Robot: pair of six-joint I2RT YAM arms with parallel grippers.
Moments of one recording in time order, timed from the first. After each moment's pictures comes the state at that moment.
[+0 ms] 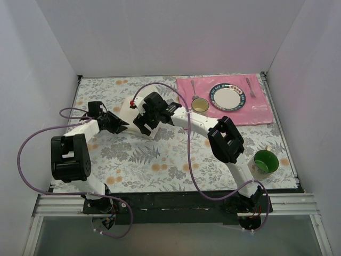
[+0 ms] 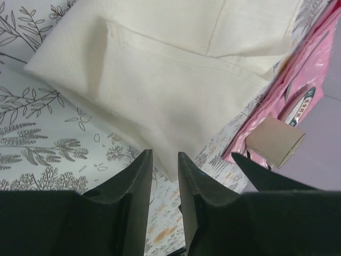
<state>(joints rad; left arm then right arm) 0.09 1.57 0.90 -0.25 0.40 -0.94 0.89 2.22 1.87 -0.42 -0.21 -0.18</state>
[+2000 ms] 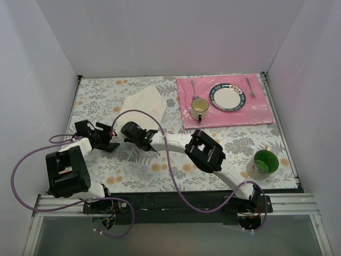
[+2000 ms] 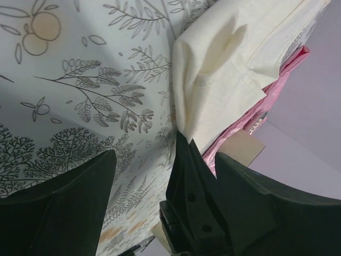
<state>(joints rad) 0.29 1.44 0.61 -0.11 0.53 -1.10 1.14 2.40 1.85 -0.17 0.39 -0.44</state>
